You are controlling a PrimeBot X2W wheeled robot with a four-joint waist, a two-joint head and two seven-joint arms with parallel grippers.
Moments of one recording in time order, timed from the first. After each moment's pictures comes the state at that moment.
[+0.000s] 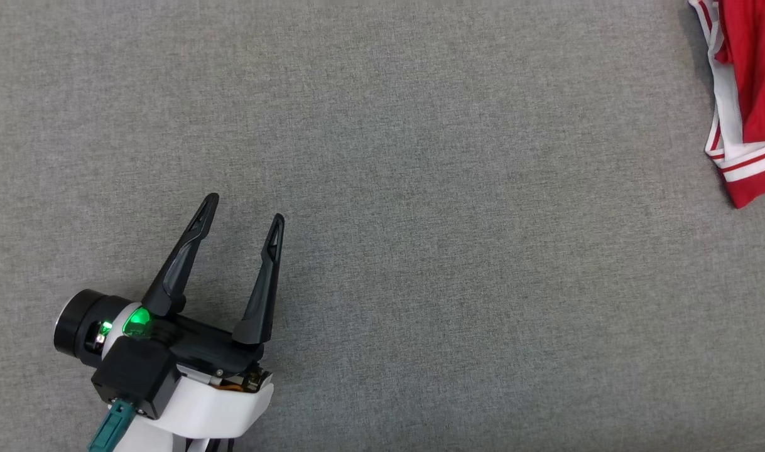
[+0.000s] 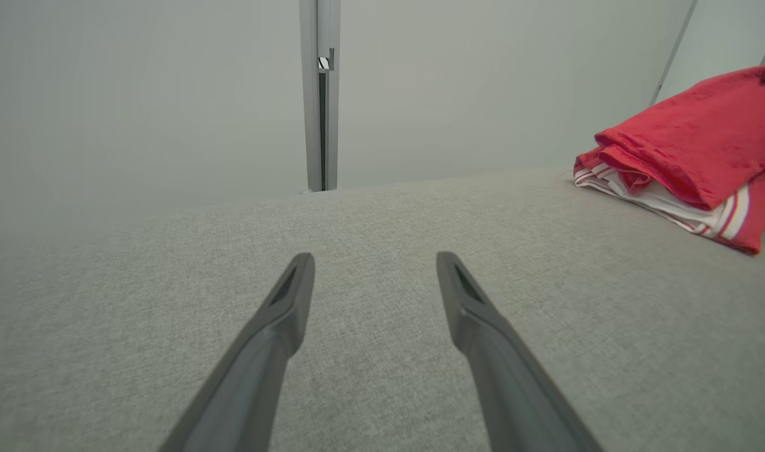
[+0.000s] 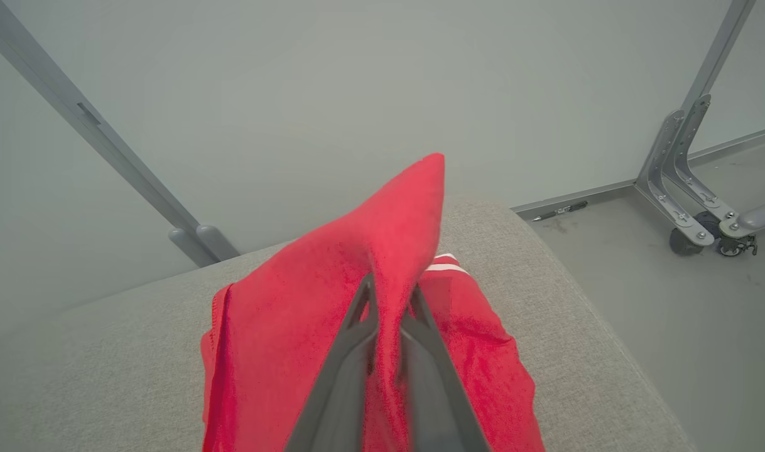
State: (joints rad) left arm -0.09 0.10 -0.15 -0.20 -0.06 -0.13 -0.26; right arm -0.62 -0.91 0.05 0.34 1.19 0.13 0.28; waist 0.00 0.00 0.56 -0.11
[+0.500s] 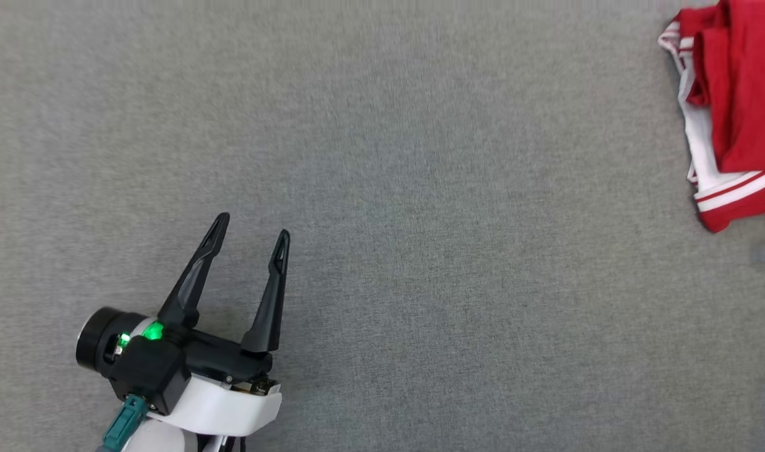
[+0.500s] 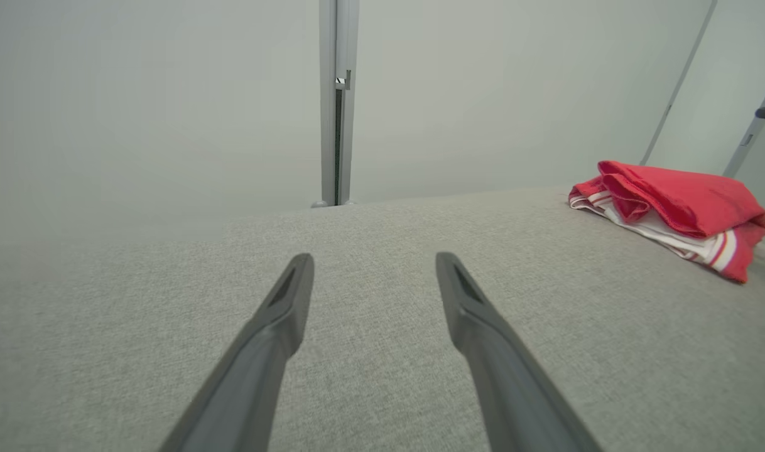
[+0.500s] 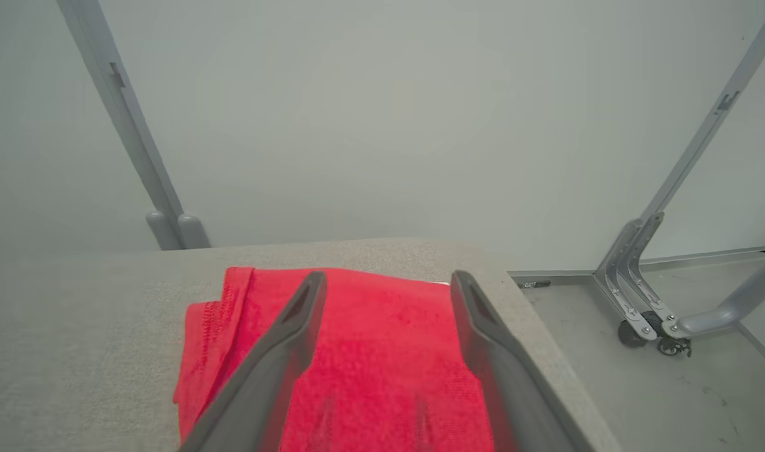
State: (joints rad) left arm -0.08 0.08 -0.16 -0.12 -0.10 -0.13 -0.26; right arm -0.54 -0.76 0.06 0.40 0.74 0.13 0.02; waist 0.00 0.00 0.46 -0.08
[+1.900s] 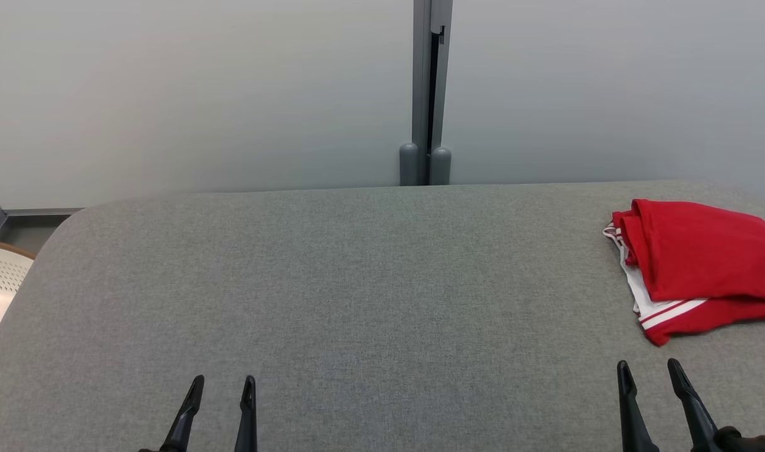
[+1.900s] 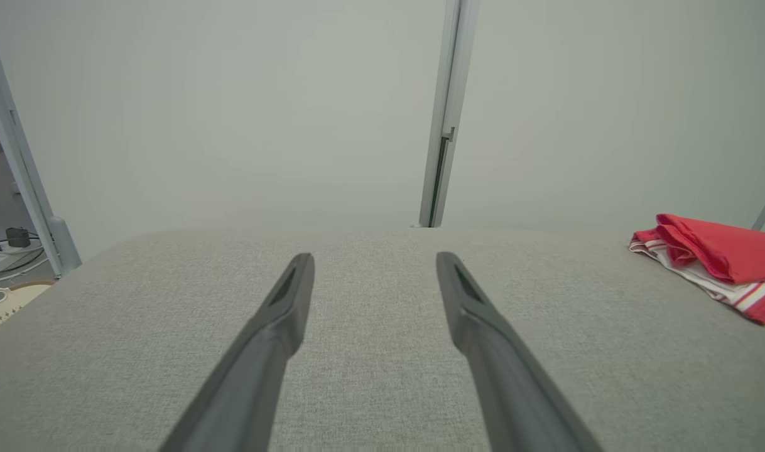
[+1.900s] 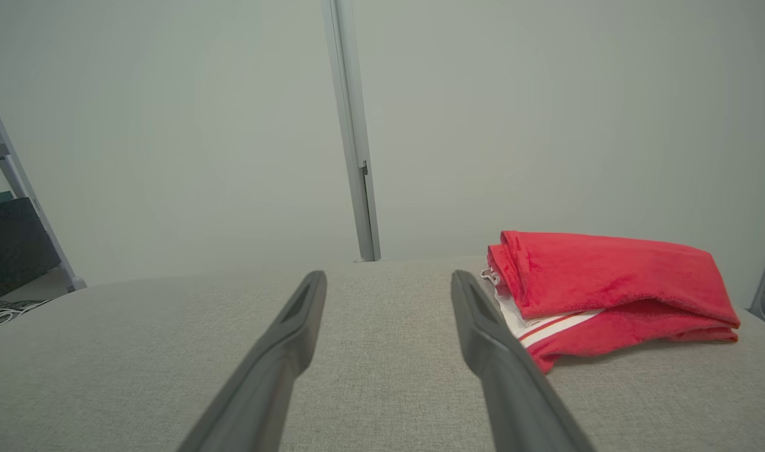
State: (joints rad) left arm 0.22 0.05 -0.11 0.06 -0.18 0.01 -0.26; right arm 0.20 -0.05 0.04 0.08 0.17 0.13 -0.26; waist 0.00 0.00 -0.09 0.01
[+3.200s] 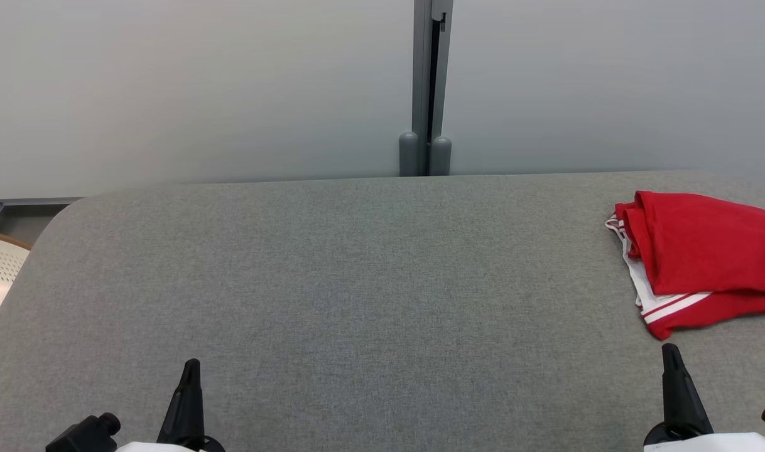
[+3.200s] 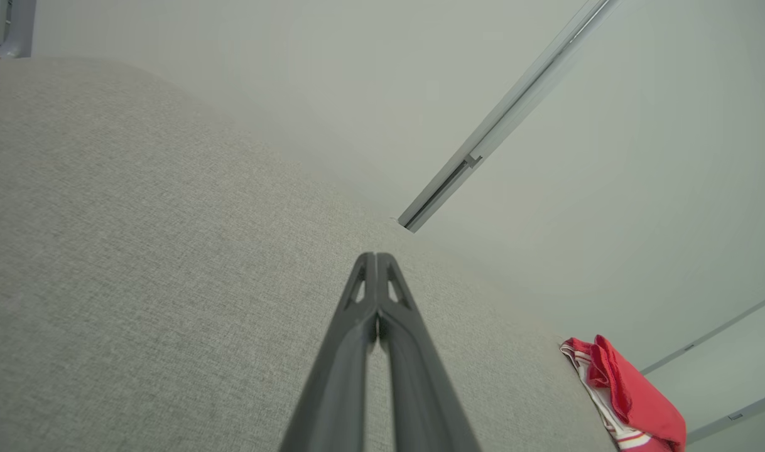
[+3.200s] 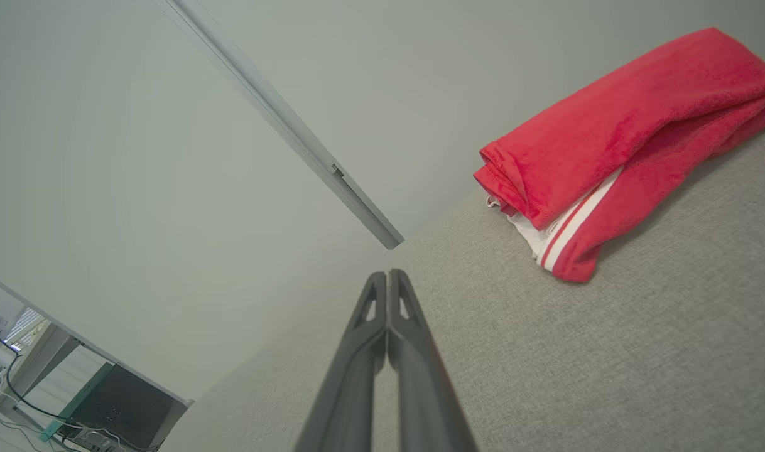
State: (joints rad) left arm 0.12 0.06 -0.06 0.16 -0.75 -0.04 -0.14; right arm 0.11 -0.07 0.02 0.16 0.75 0.13 -0.14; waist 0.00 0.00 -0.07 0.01
